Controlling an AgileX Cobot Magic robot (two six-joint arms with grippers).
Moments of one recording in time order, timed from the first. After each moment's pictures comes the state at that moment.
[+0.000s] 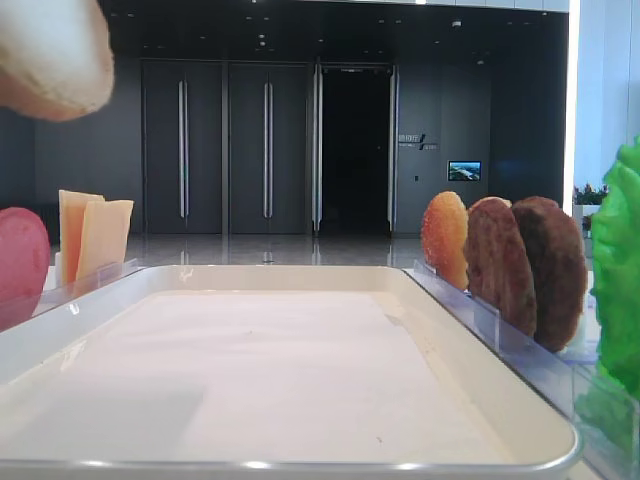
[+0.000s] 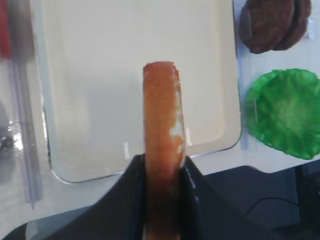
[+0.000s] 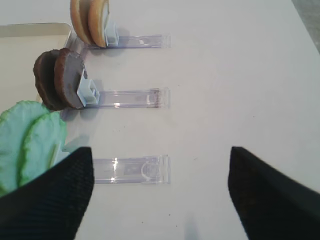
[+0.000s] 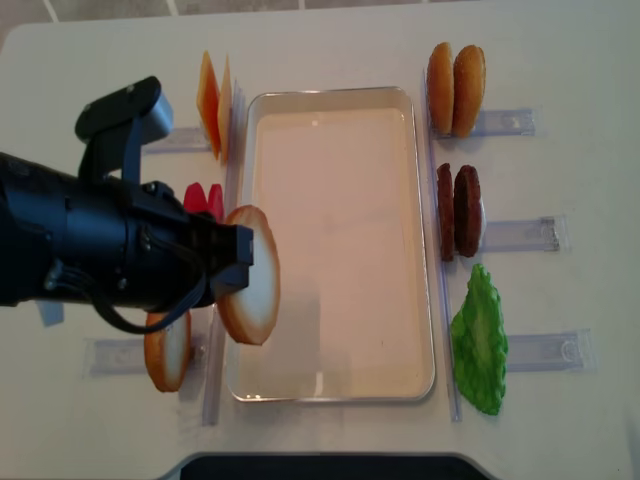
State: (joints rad) left arm -0.79 1.09 -0.88 -0.02 0.85 -0.74; right arm 0.09 -0.01 -0.50 0.05 1.14 0.01
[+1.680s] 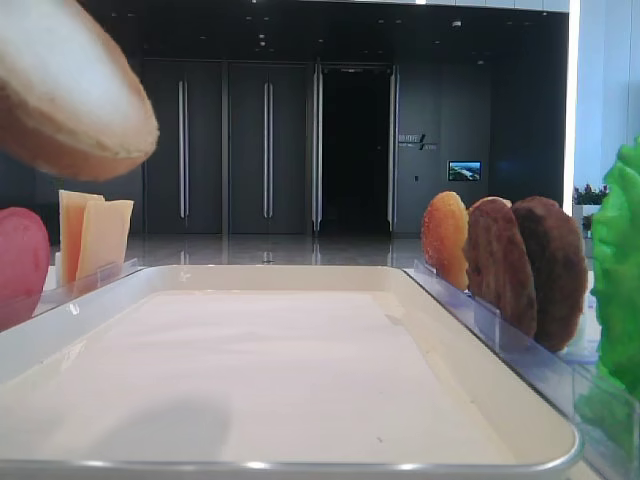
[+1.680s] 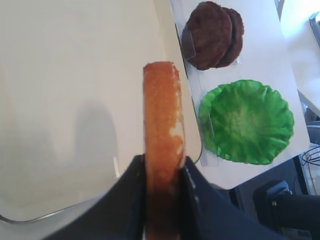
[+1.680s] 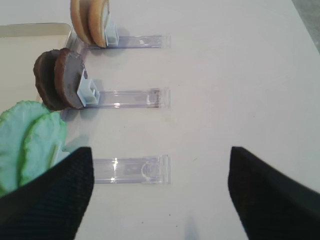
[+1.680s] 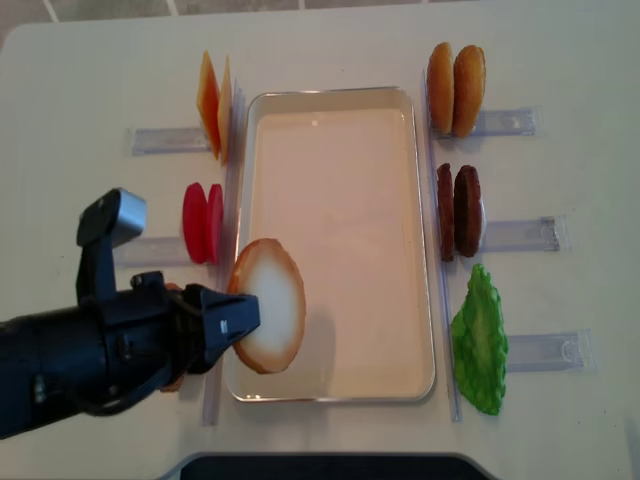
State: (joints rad) left arm -0.71 0.88 -0.43 -0.53 0.33 -0.25; right arm 0.09 -0.01 -0.50 0.05 1.14 0.01
